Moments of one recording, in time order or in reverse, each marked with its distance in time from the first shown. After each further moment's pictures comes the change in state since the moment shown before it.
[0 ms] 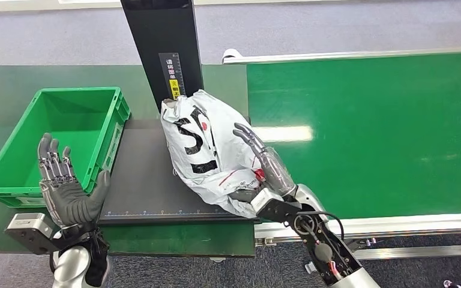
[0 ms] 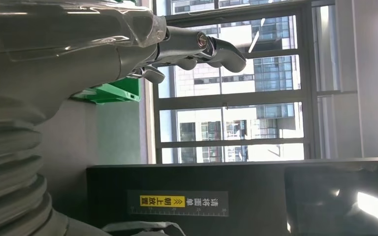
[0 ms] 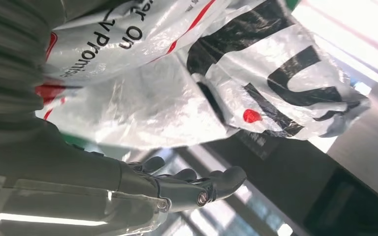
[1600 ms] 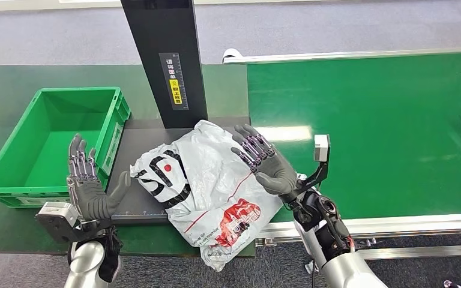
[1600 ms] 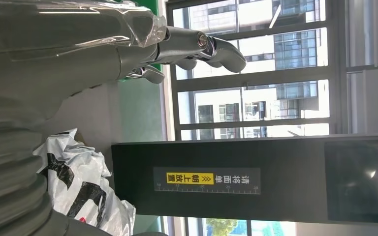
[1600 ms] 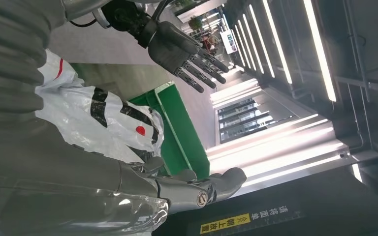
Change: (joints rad) left arm -0.044 0.002 -0.036 0.137 0.001 -0.026 0.000; right arm -0.077 0.102 -0.282 0.294 -0.875 0.901 0.379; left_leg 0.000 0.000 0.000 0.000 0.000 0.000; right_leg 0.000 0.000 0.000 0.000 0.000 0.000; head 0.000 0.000
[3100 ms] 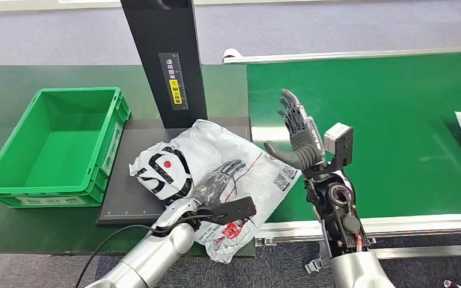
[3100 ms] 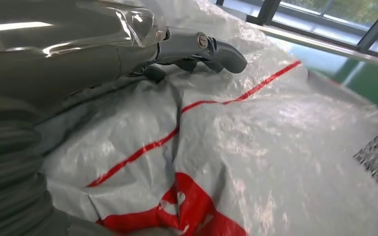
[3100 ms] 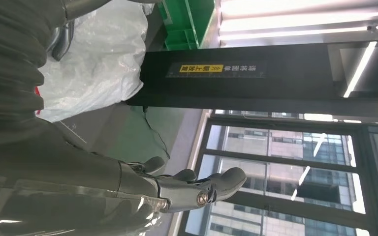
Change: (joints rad) left arm -0.419 -0.077 -0.506 0.689 -0.820 -0.112 0.548; right arm 0.008 0.009 -0.135 -0.221 0.531 -0.504 -0.189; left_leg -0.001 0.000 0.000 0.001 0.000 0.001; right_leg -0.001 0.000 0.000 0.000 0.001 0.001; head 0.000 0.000
